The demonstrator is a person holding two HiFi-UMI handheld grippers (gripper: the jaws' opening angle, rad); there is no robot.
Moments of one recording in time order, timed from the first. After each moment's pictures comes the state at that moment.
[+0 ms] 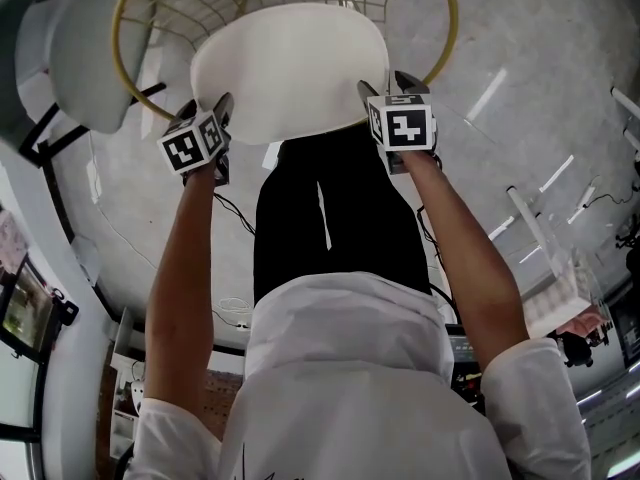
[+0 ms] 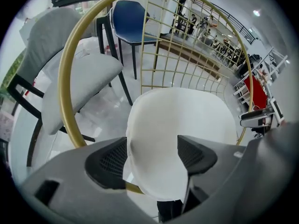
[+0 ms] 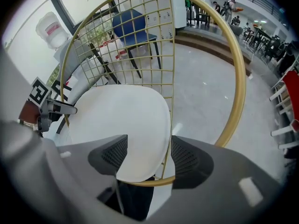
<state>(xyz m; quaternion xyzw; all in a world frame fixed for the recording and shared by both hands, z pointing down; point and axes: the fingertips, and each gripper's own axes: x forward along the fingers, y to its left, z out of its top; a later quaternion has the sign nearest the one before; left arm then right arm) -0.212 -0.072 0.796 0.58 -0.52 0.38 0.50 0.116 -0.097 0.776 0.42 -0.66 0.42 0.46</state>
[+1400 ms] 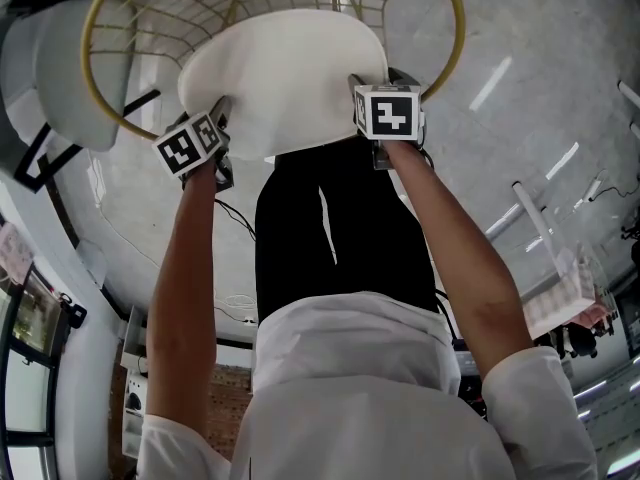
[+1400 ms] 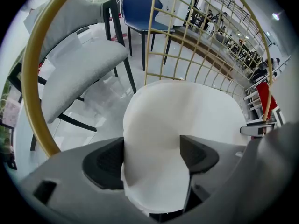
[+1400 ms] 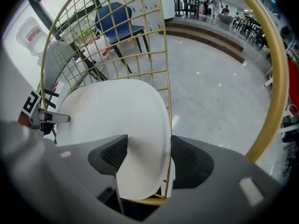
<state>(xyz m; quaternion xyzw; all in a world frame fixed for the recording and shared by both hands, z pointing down) -0.209 -0.089 0.835 0.52 -0.54 0.39 0.54 0.117 -0.121 0.825 0.45 -0.60 0.47 0.47</state>
